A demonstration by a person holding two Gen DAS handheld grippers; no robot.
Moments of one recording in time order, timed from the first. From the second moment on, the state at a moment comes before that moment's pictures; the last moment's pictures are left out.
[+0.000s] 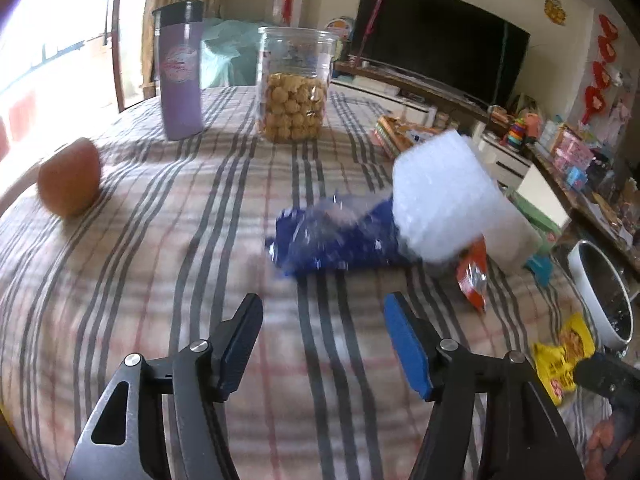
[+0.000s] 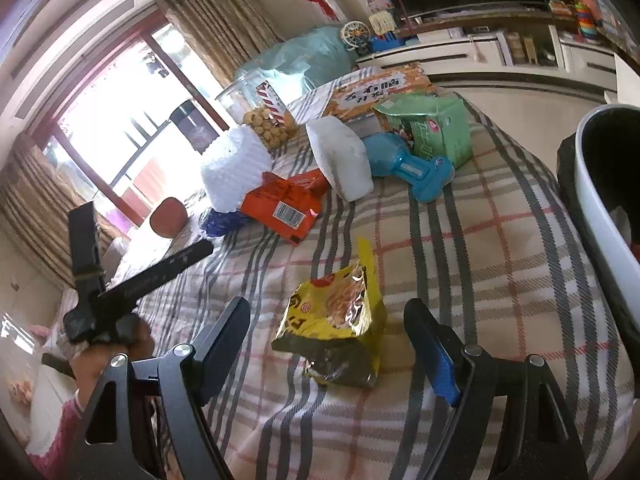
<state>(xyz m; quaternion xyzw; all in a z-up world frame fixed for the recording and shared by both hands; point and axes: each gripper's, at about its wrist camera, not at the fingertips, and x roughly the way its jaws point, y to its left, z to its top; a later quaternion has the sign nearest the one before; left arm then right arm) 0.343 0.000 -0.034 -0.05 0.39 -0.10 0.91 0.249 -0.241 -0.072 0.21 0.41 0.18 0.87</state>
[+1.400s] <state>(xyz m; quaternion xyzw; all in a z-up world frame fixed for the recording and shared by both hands) 0.356 -0.065 -0.028 -0.02 0.35 -0.12 0.93 0.222 -0.286 -0.063 0.22 0.39 0.17 0.88</state>
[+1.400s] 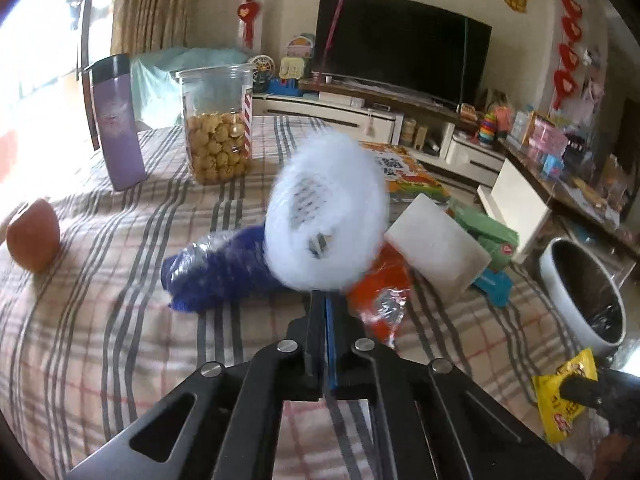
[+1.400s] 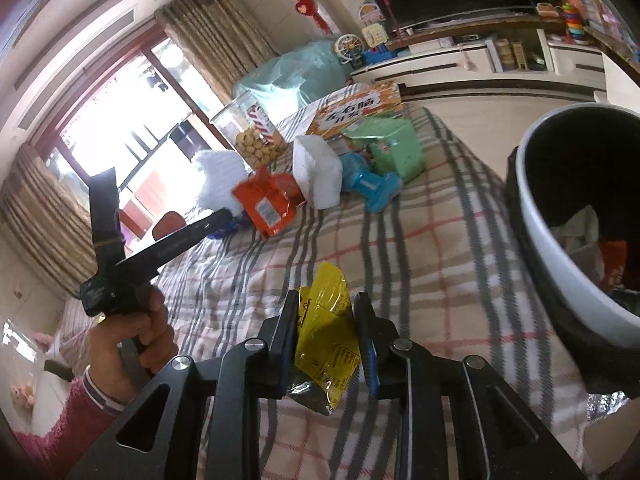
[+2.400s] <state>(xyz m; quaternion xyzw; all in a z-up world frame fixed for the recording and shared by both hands) 0.353 -0.073 -0.014 -0.03 0.35 -0.09 0.93 0.211 -0.307 -0.063 0.25 0.37 0.16 0.88</state>
